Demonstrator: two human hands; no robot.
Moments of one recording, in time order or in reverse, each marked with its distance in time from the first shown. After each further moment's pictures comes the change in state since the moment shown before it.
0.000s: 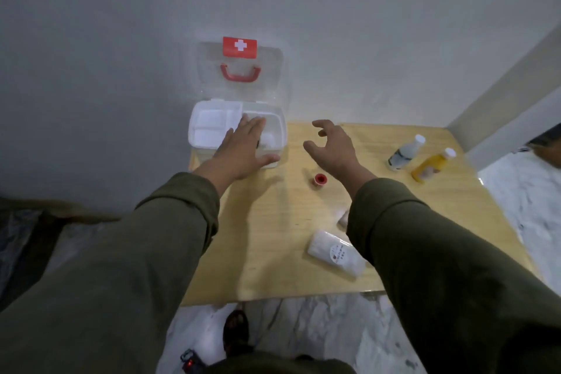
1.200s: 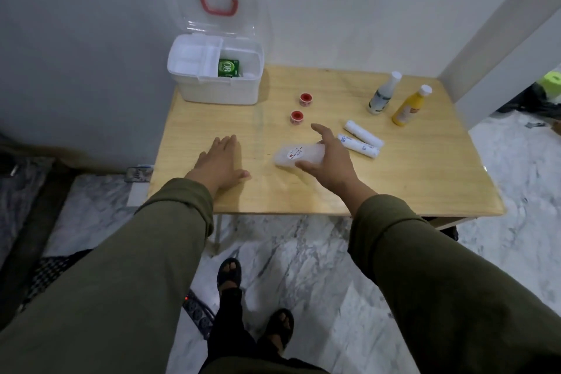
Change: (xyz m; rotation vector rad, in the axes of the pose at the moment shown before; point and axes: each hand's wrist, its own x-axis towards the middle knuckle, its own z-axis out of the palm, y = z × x) left_hand -0.123 0.039 0.105 0.067 -0.228 -0.345; right_hand -0.142 0.107 -0.007 0.100 -0.126 -0.046
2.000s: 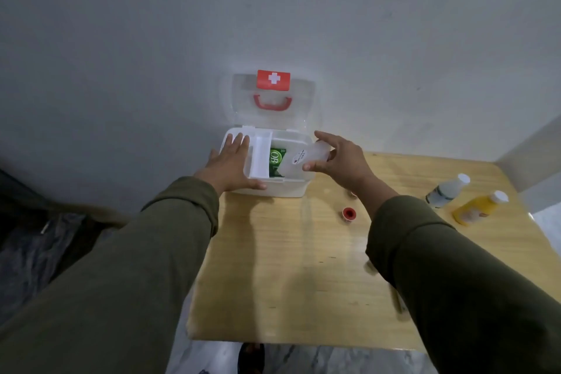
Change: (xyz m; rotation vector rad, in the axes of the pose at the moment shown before) left_hand 0.129 -0.066 -0.167 0.120 0.079 0.089; right_hand 0.192 -0.131 0.001 0.065 -0.068 -0.089
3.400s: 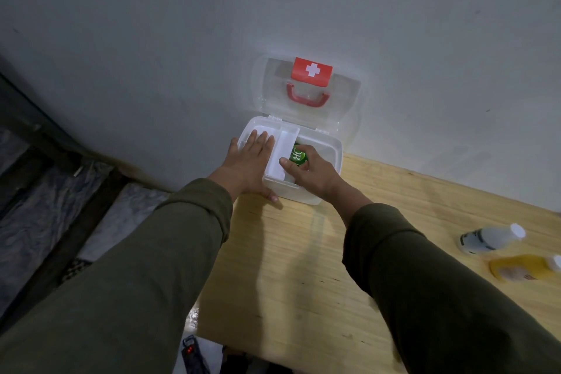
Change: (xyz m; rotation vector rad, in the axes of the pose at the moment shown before) left_hand 0.016 0.003 0.024 0.172 -0.038 -0.053; right_hand 0.045 -0.005 0.072 0.008 -0.364 0.075
